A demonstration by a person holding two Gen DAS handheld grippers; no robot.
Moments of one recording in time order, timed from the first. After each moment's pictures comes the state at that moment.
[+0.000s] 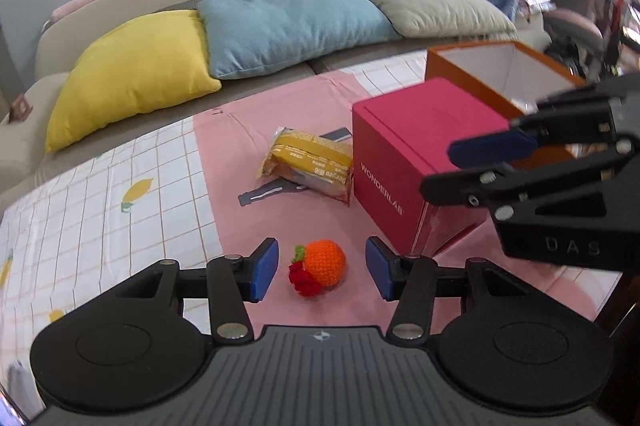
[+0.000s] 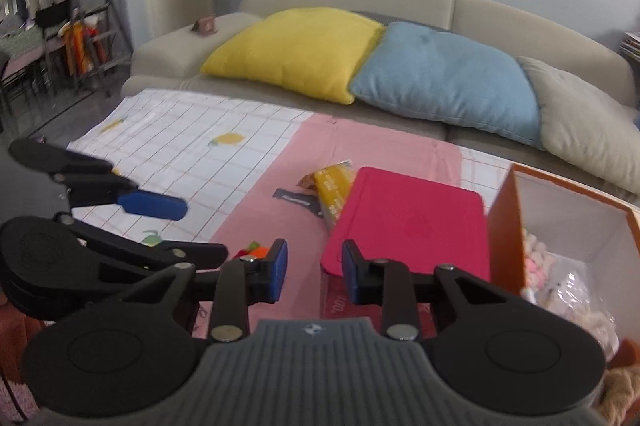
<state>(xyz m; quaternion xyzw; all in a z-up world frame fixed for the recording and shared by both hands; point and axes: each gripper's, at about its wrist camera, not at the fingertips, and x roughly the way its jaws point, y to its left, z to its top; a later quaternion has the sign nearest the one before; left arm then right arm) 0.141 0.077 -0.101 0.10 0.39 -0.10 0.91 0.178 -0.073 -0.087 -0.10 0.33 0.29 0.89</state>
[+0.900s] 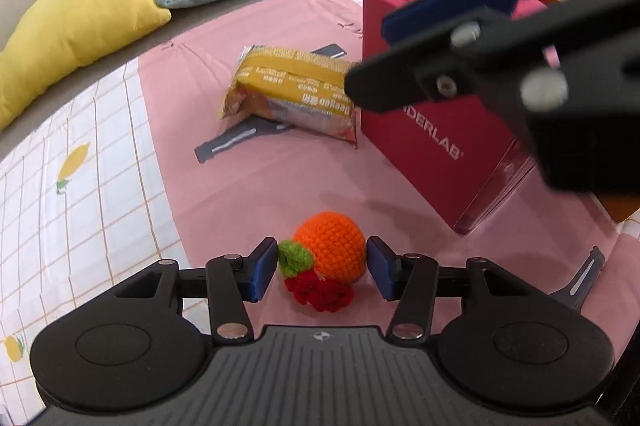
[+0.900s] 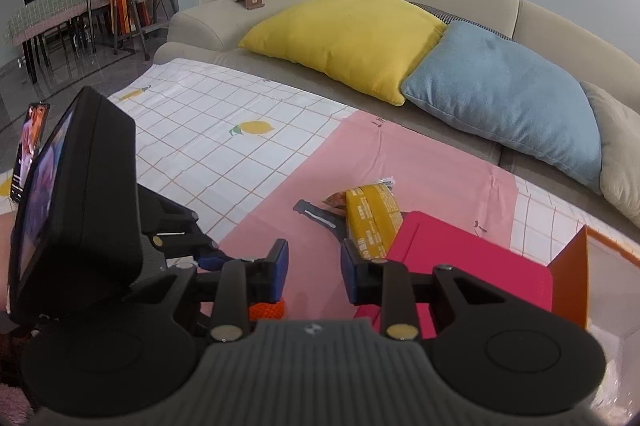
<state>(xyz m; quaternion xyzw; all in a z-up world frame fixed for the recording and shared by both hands) 0.202 0.082 -0.176 0.12 0.48 -0.13 0.86 0.237 -0.029 -0.106 -0.15 0.33 0.34 0.86</state>
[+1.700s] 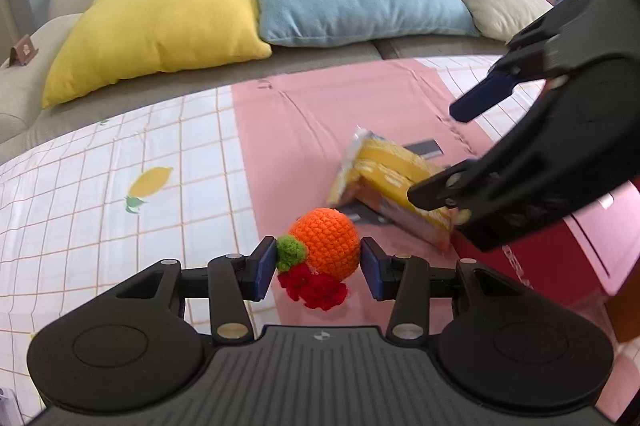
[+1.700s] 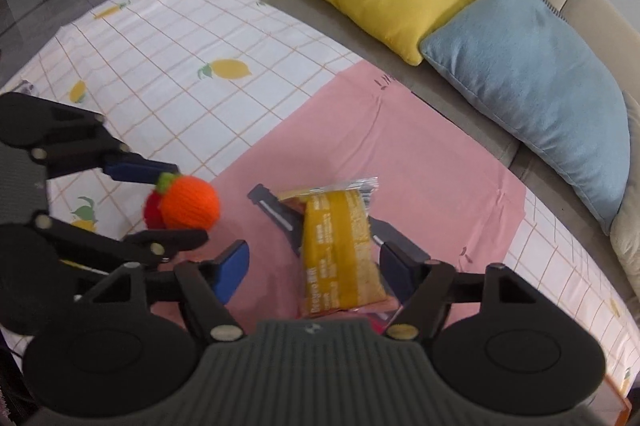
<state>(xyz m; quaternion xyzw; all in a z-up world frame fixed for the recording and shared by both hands) 0.246 0.137 -0.127 0.02 0.44 -0.04 0.90 0.358 0.037 -0.113 -0.28 0.46 0.33 0.77</state>
